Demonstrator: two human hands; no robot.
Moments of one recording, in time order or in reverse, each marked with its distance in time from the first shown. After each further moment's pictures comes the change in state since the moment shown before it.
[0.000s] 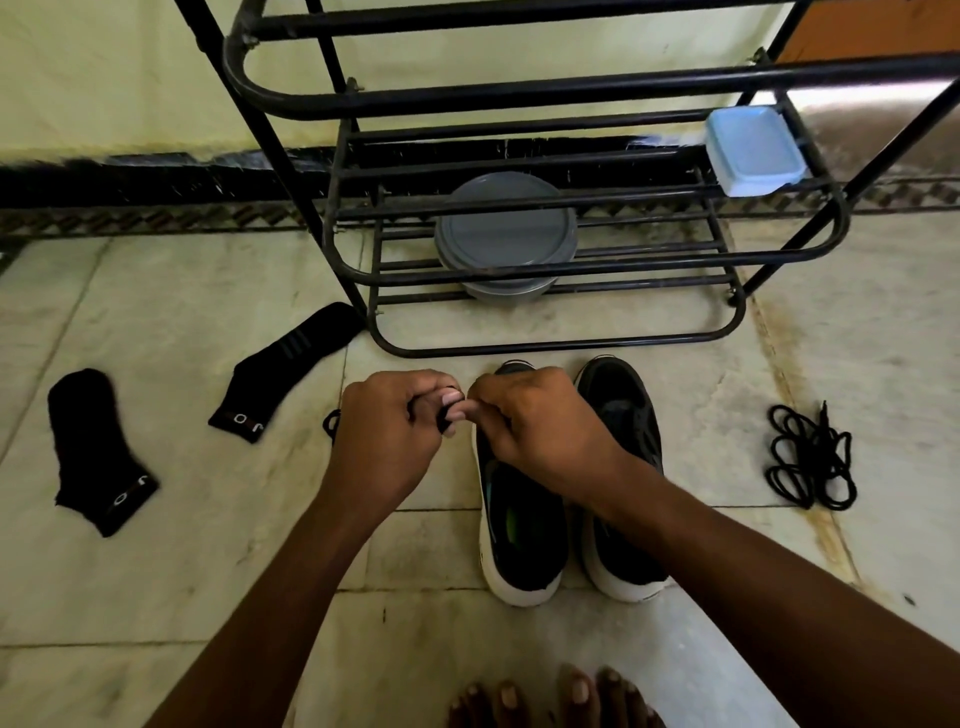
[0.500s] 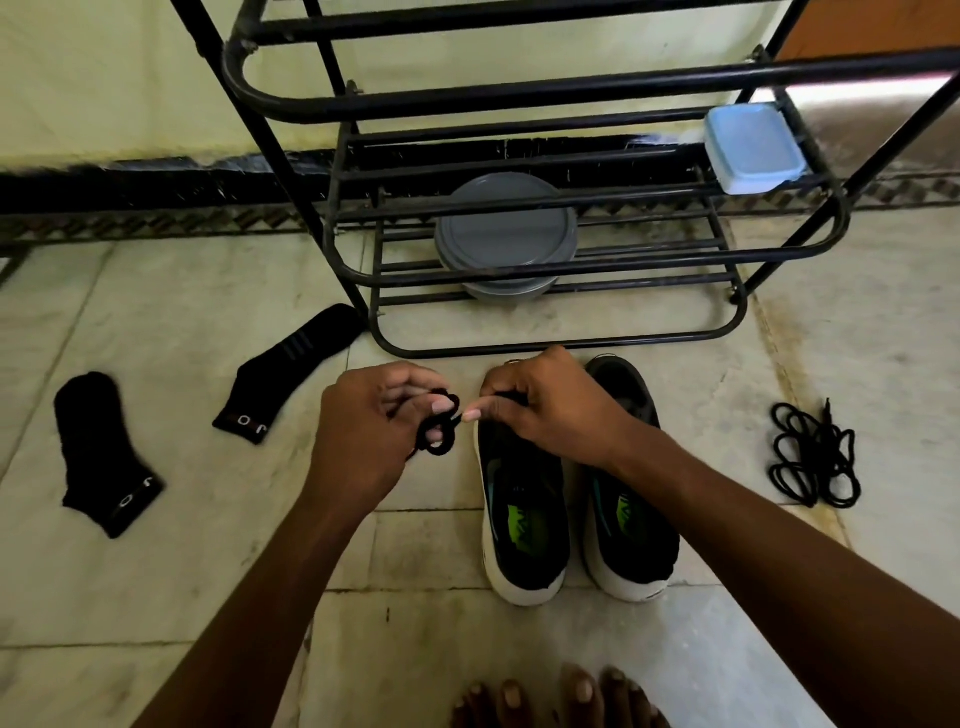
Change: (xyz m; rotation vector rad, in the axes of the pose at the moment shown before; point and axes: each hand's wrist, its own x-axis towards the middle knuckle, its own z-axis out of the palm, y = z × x) left_hand 0.000 -0.006 -0.010 -0.256 -0.006 -0.245; right_hand 0.011 0.024 -0.016 0.204 -0.253 0.113
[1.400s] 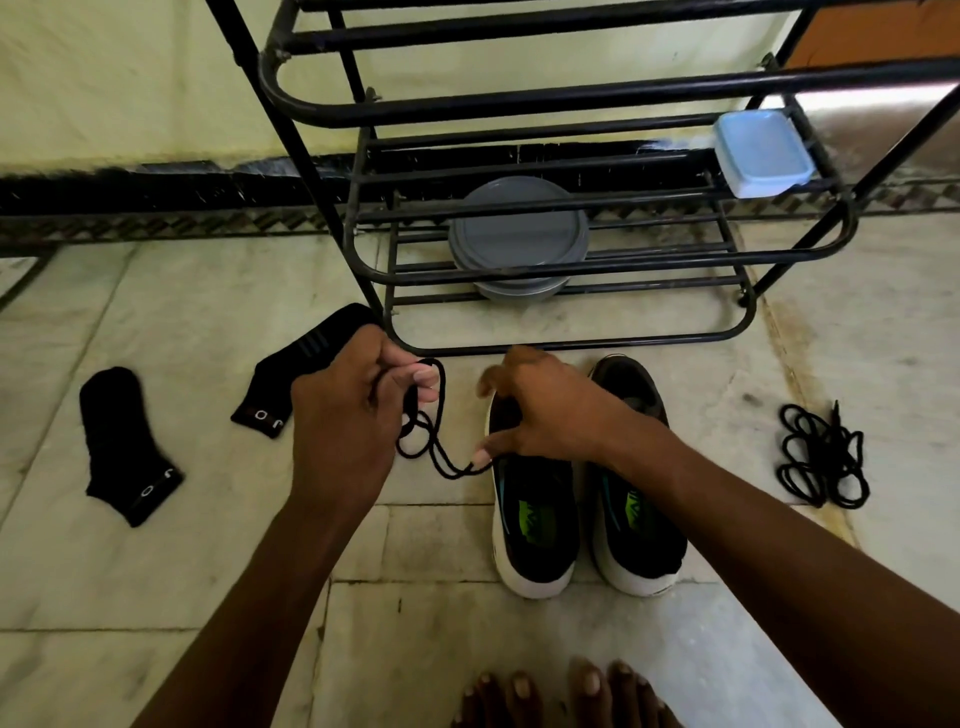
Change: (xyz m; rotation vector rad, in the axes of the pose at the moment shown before) left_hand -0.014 0.013 -0.019 0.037 0.192 0.291; right_hand 0.008 -0.013 0.004 -0.324 -0.316 0.291
